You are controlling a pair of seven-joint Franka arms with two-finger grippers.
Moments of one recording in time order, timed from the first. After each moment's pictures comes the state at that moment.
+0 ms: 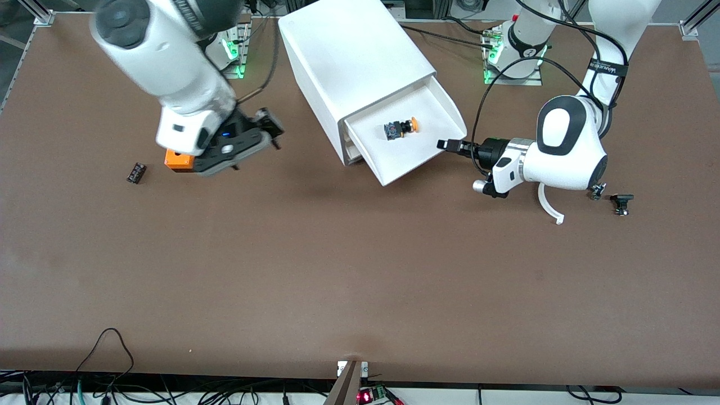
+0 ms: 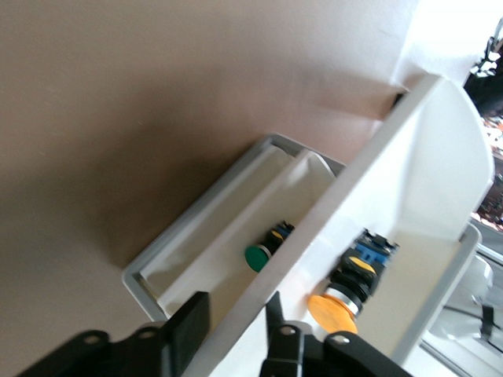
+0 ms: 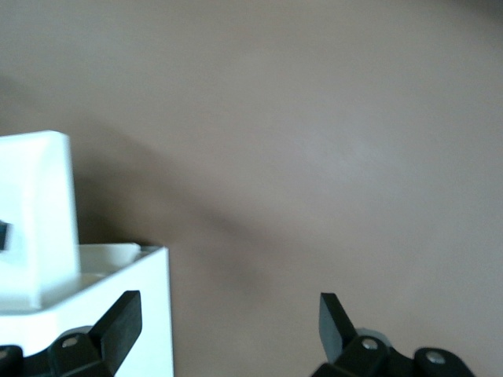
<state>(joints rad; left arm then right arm) -0.03 0.28 -0.19 -2.04 -0.86 1.81 0.22 0.48 0.23 0.07 -1.49 0.10 1.84 0.02</state>
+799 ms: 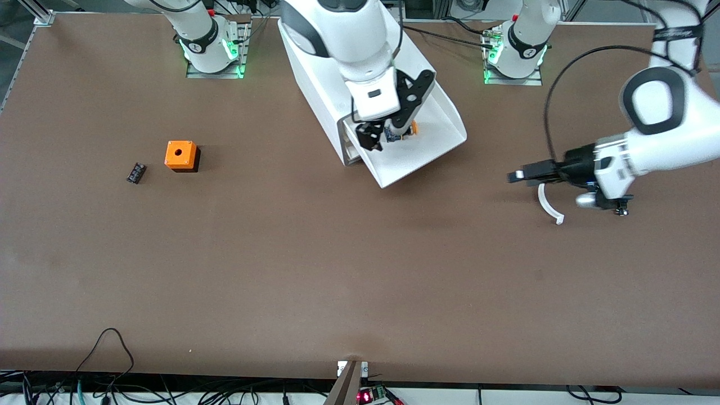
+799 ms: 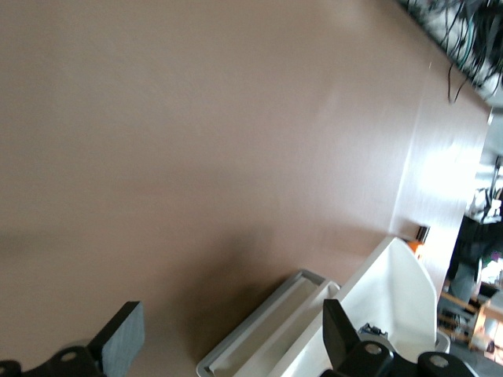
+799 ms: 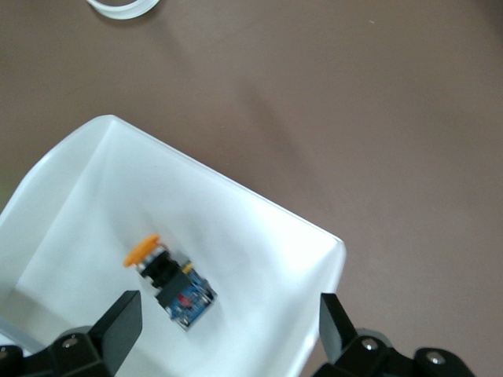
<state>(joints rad) 0.04 0.09 0.02 -2.02 -0.80 1.95 0.24 0.83 0.55 0.06 -1.16 0.06 1.93 -0.18</state>
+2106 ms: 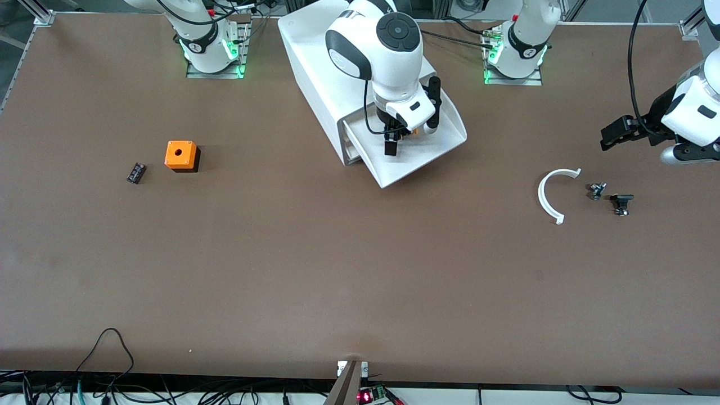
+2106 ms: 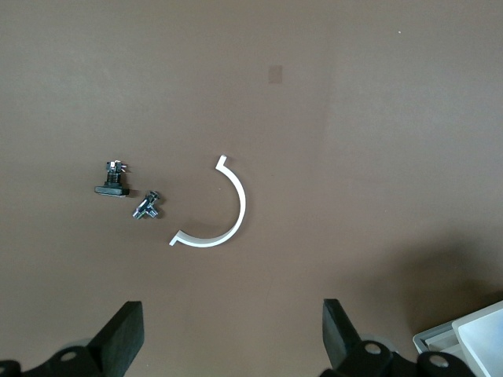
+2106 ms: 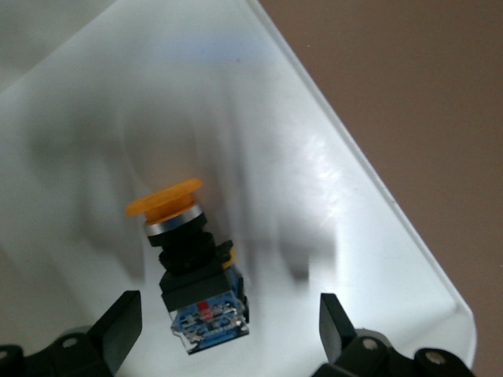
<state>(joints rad) -0.02 -0.01 0.01 -1.68 0.03 1.60 -0.13 0.91 0.67 0.06 -1.17 -0.01 1.85 -0.53</state>
